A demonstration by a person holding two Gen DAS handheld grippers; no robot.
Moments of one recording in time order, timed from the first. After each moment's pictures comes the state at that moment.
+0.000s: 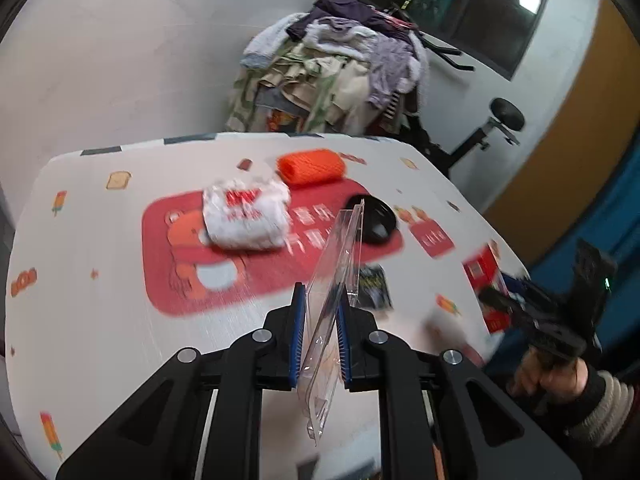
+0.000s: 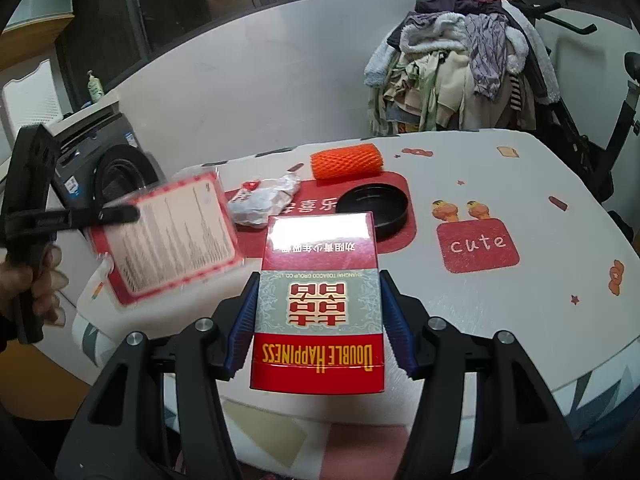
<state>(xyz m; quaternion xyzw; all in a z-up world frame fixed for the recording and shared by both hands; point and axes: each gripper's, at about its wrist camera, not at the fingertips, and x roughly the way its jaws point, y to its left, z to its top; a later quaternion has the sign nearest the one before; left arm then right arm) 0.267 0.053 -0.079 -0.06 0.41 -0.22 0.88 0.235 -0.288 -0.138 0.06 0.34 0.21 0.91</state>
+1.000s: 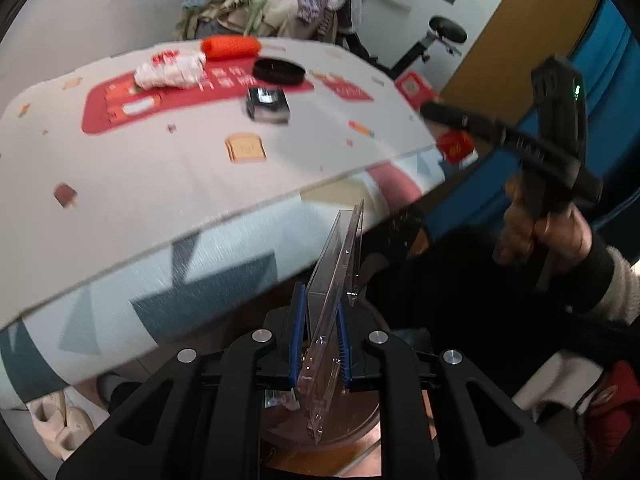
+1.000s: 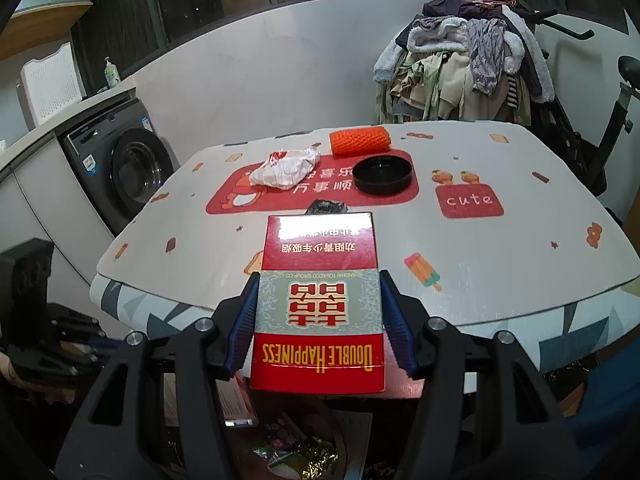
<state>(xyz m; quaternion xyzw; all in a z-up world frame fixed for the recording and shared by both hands) 0.094 0.010 -0.167 -0.02 0.49 -0.30 0.82 0.146 -0.292 -0.141 0.05 0.34 0.22 0.91</state>
